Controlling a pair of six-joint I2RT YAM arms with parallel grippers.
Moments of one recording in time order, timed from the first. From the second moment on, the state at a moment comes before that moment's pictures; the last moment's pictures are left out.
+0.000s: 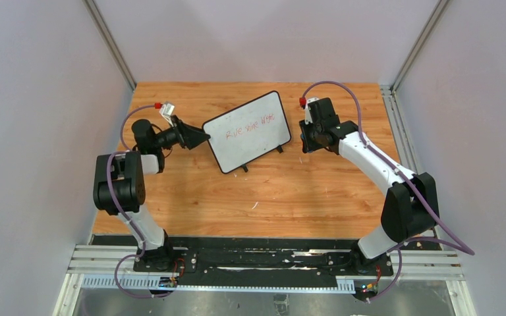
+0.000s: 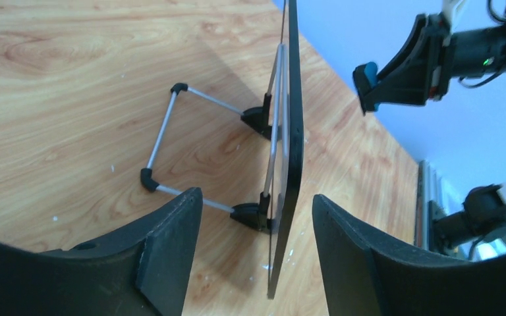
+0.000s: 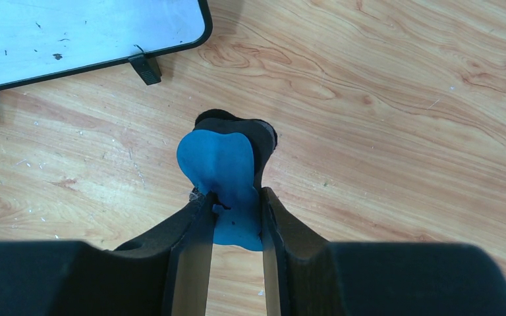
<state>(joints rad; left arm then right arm) 0.16 1.72 0.73 0.92 1.15 -0.52 0.42 1.55 1.23 -0.56 0.11 0.04</state>
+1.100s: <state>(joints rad) 0.10 1.64 0.76 0.65 1.02 -0.27 0.43 1.56 1.25 -0.56 0.12 0.03</state>
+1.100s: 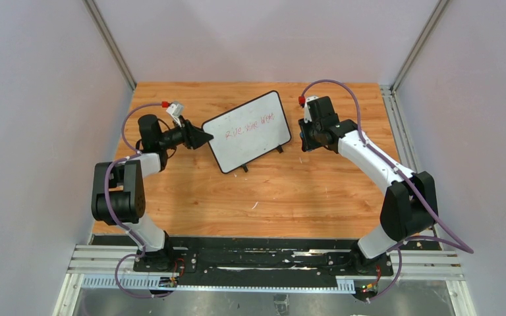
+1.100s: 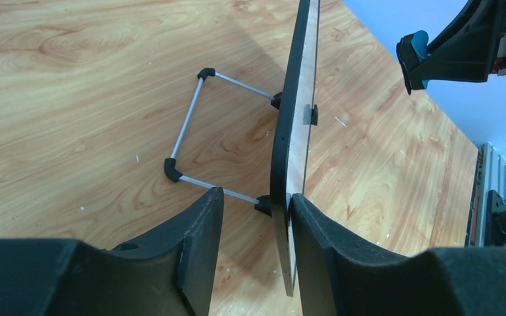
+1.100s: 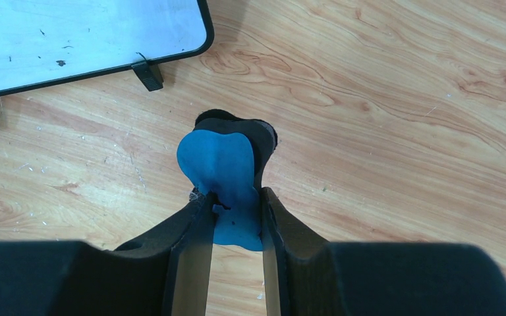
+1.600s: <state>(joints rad) 0.09 1.64 0.76 0.65 1.03 -0.27 0.43 1.56 1.25 -0.56 0.11 0.03</state>
